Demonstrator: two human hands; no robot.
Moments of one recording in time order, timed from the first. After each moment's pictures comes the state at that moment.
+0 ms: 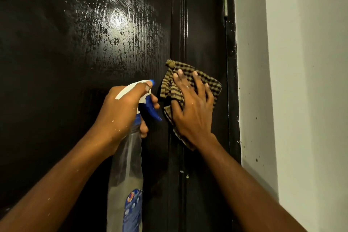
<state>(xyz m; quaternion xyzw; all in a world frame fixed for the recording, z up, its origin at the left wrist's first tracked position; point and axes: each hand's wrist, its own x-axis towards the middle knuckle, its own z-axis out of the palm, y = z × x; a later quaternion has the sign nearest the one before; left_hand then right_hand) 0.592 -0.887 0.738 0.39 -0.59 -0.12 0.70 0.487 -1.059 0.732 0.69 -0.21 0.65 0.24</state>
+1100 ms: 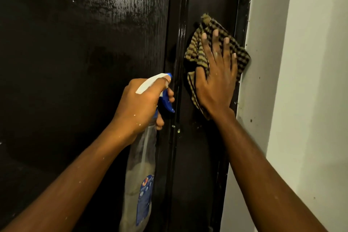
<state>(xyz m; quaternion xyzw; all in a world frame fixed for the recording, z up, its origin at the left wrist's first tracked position) 0.563 -0.931 0.664 0.42 -0.59 -0.14 0.67 0.437 -1.095 0.701 0.68 -0.27 0.64 0.24</state>
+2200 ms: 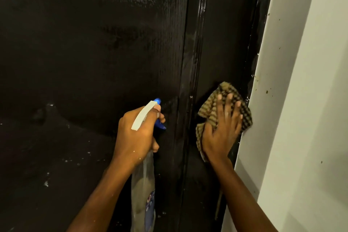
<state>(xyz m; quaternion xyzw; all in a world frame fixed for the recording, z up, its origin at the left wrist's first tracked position) 0.576 -0.881 0.554 0.50 -0.48 -0.12 0.71 0.443 -1.081 0.496 0.66 -0.38 0.63 0.14</state>
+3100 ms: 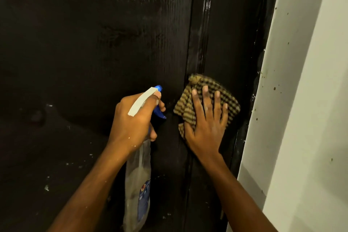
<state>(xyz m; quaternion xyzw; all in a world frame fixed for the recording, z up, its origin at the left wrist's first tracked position) 0.599 -0.882 0.574 0.48 -0.54 -0.11 0.68 0.479 -1.058 0.501 0.70 -0.32 0.58 0.25</state>
